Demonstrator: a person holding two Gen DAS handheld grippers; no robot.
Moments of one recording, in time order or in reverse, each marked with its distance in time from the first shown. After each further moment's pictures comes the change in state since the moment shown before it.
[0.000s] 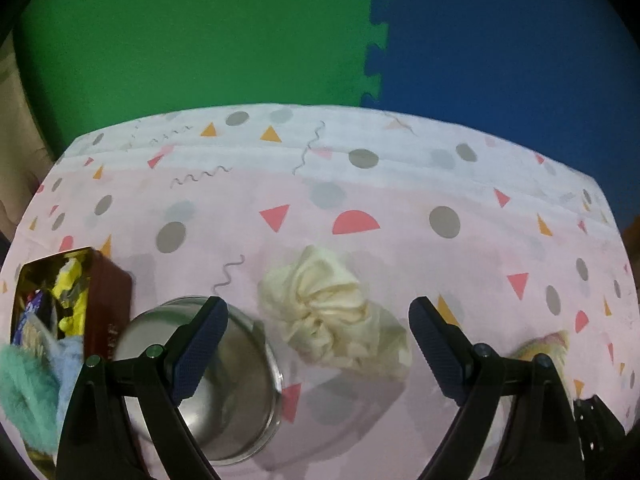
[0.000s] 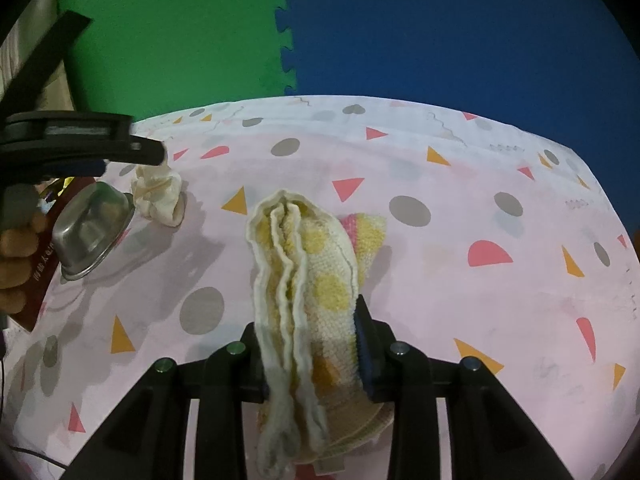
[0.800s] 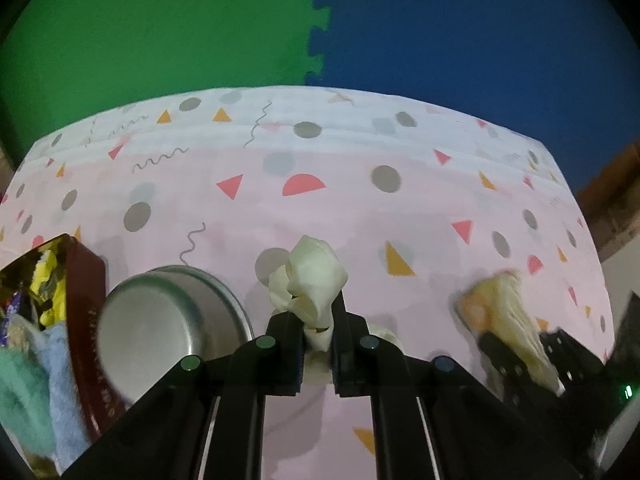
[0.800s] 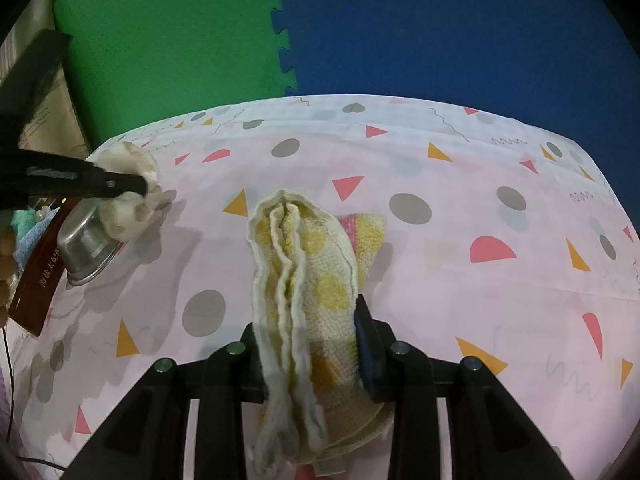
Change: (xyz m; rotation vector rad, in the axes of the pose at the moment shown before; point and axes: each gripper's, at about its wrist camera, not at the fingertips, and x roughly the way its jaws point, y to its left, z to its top) left arm -0.034 0.000 -0.022 0.103 0.058 -0.179; right arm 0.003 -0.003 0.001 0.025 0.001 0.028
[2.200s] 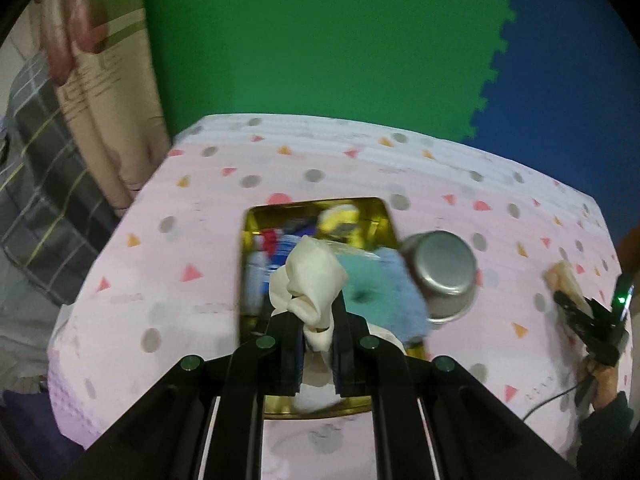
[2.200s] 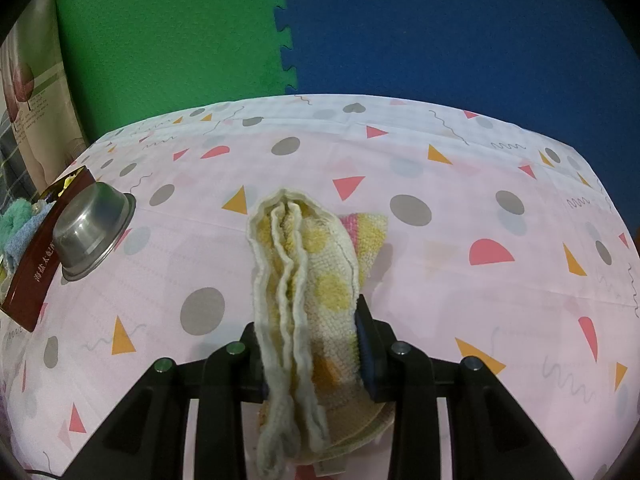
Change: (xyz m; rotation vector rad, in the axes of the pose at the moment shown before) left arm -0.185 0.202 -0.083 -0.186 -0.104 0.249; right arm 0.002 0.004 0.000 -0.022 0.003 -0.027
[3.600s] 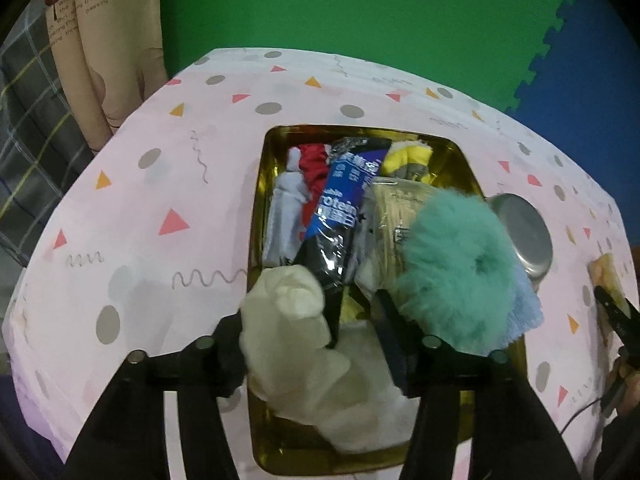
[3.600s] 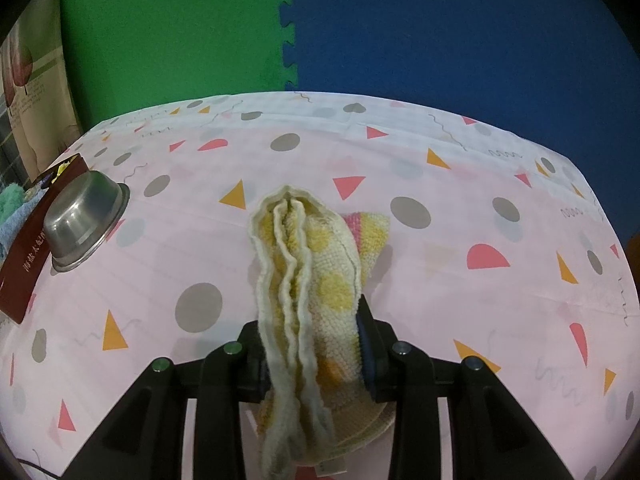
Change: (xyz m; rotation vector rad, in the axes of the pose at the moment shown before) left arm 0.099 0.041 -0.034 -0.069 0.111 -0.053; right arm 0.000 0.007 0.001 -0.038 0.008 -0.044
